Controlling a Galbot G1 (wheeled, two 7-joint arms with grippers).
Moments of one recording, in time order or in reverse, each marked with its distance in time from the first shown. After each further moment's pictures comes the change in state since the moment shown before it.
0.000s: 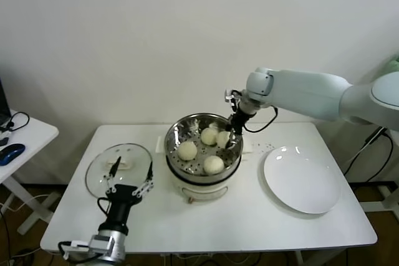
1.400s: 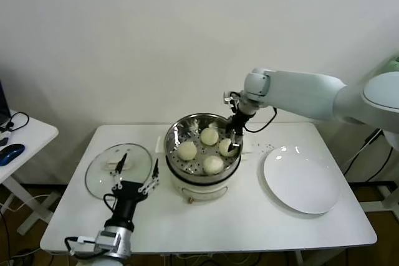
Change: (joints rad) left arm -0.028 0.000 0.043 -0.006 0.014 0.026 -0.012; right arm 0.004 0.021 -0.003 -0.030 -0.033 0.024 -0.056
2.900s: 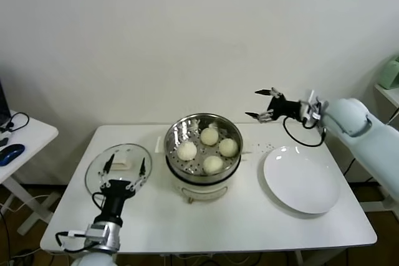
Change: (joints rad) left arm -0.036 0.018 -0.084 0.072 -0.061 -0.001 0.001; right arm -0.960 -0.594 1.477 0.532 -0.414 0.155 0.423
